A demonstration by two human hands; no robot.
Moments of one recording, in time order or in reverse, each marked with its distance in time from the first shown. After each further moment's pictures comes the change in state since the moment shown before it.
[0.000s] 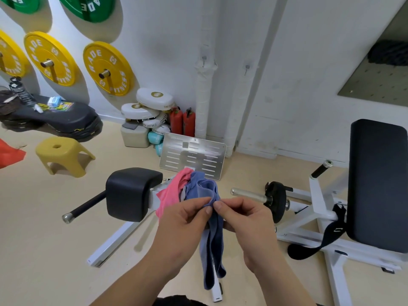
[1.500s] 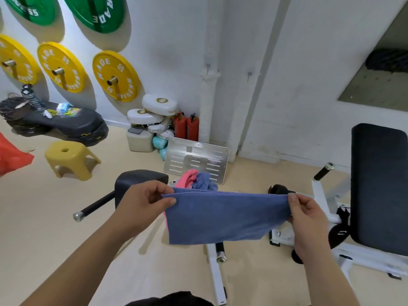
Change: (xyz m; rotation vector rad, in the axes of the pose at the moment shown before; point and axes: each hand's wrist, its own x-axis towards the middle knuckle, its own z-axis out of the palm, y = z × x) left_hand 0.034 -0.018 -0.107 0.436 0.033 0.086; right_hand 0.029 0.028 -0.100 -0.072 0.468 -0.059
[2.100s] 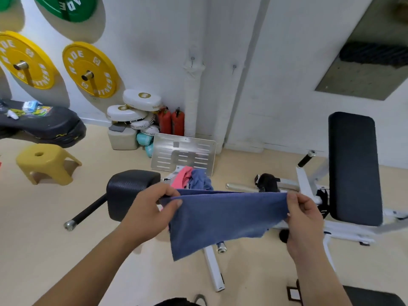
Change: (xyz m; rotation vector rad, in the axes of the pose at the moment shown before) left_hand 0.013 -0.024 -0.010 0.206 -0.095 0.290; right_hand -0.054 -0.015 0.024 0.100 0.195 0.030
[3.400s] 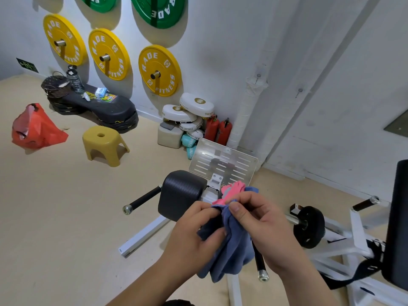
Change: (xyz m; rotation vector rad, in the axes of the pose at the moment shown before) left_hand -0.064 -0.033 -0.060 -0.326 0.309 0.127; right_hand -0.173 -0.063 0.187 -0.214 -1.010 -0.096
